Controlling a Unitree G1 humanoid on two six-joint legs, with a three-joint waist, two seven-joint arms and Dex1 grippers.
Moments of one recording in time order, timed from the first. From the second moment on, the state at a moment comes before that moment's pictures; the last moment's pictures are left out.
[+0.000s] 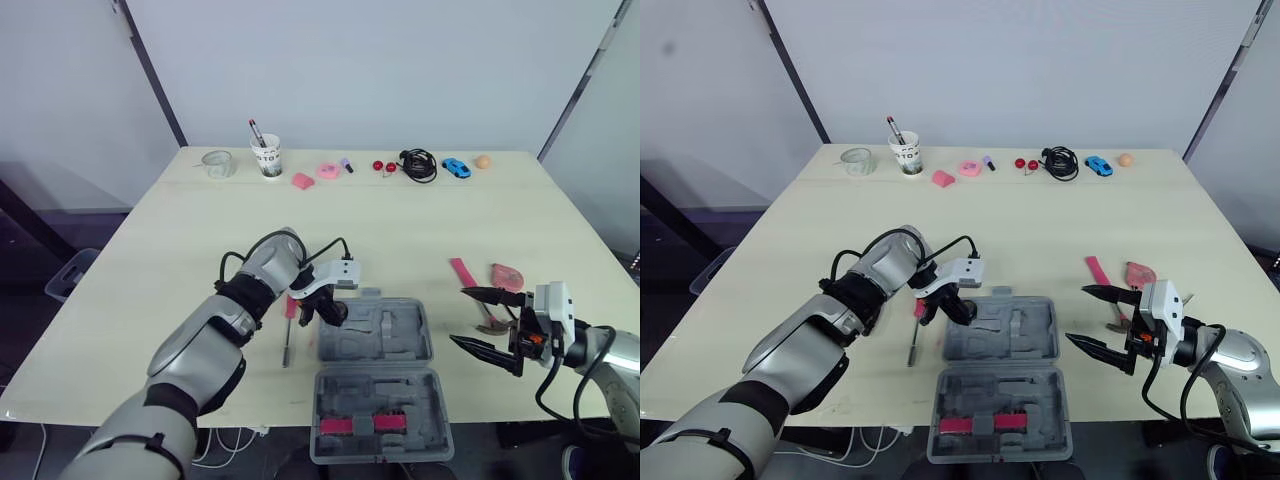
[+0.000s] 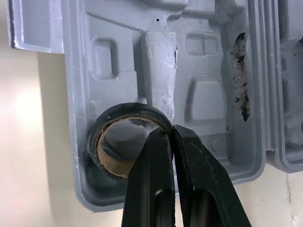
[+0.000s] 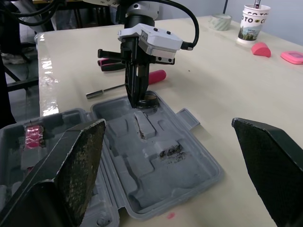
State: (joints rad) left arm -1.04 0.42 -0.63 0.75 0.22 0.37 -1.54; right arm -0.01 -0.66 -0.15 -0.19 0.53 0.10 1.15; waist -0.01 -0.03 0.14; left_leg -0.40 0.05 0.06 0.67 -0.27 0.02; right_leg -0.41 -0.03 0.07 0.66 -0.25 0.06
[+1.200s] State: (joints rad) left arm -1.06 0.42 -0.63 0.80 0.25 0.34 -1.54; right arm 0.00 -0.66 -0.15 -0.15 0.52 0.06 1.17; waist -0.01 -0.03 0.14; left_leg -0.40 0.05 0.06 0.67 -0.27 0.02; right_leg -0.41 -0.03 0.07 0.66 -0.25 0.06
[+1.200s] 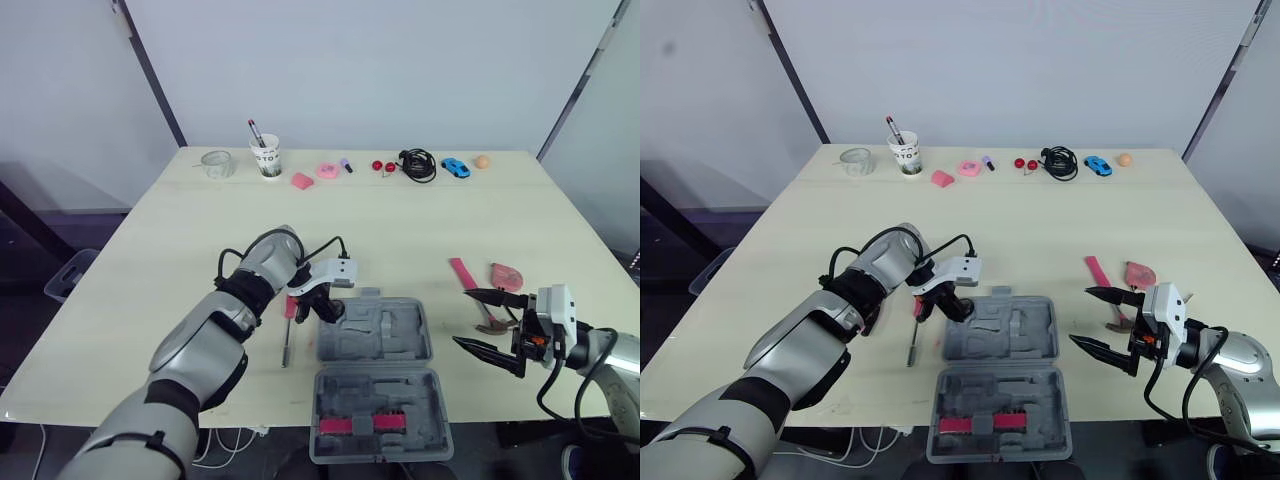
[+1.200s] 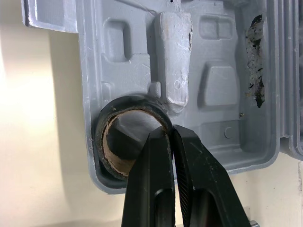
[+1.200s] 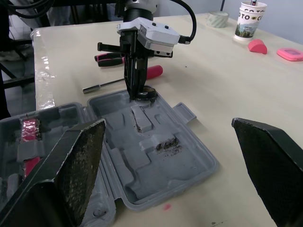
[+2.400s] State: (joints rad) left arm -1.06 0.43 -0.62 0.73 0.25 0.39 -1.56; right arm 0.02 -0.66 -0.15 -0.14 0.51 0.03 1.17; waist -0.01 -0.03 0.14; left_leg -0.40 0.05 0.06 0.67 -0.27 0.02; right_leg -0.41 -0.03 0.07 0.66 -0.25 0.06
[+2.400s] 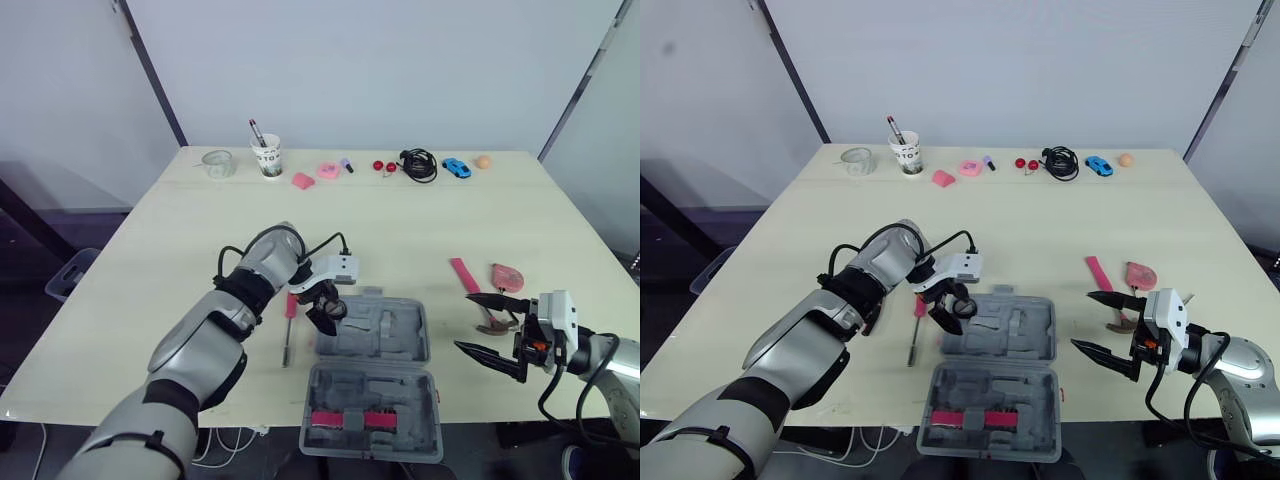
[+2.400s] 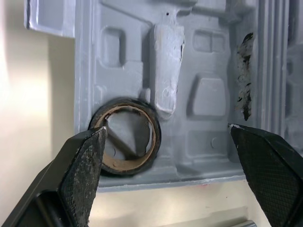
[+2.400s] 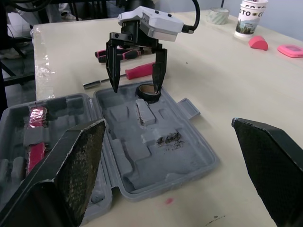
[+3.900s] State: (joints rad) left arm -0.71 0.47 -0.13 0.78 -0.19 0.03 -1.46; right arm 0.05 -0.62 -0.15 -0.13 0.50 -0.02 1.10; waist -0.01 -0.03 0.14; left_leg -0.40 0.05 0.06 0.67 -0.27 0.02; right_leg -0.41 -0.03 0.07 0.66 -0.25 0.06
